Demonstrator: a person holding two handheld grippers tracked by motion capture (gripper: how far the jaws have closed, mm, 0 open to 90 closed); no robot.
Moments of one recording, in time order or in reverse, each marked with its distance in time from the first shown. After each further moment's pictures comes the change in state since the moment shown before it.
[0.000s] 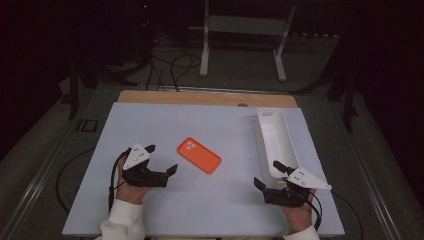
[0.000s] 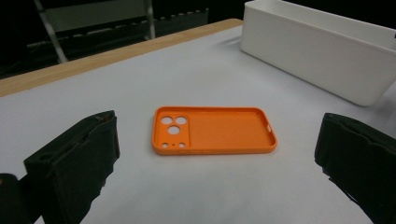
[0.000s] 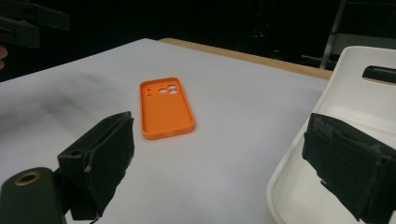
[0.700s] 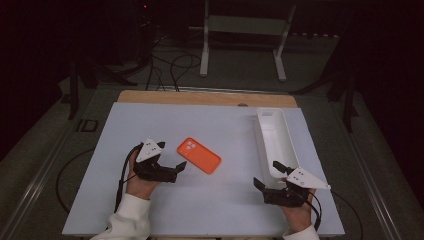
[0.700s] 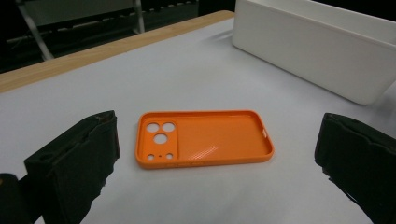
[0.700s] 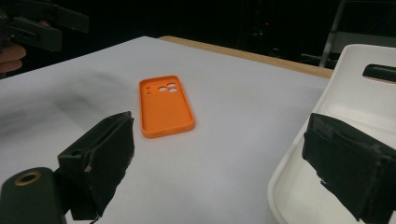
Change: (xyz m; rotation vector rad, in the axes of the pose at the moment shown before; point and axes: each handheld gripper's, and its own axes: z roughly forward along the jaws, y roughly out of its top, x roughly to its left) left arm -0.004 0.009 0.027 0.036 -0.039 0.018; right arm 0.001 0.000 0.001 0.010 -0.004 -0.004
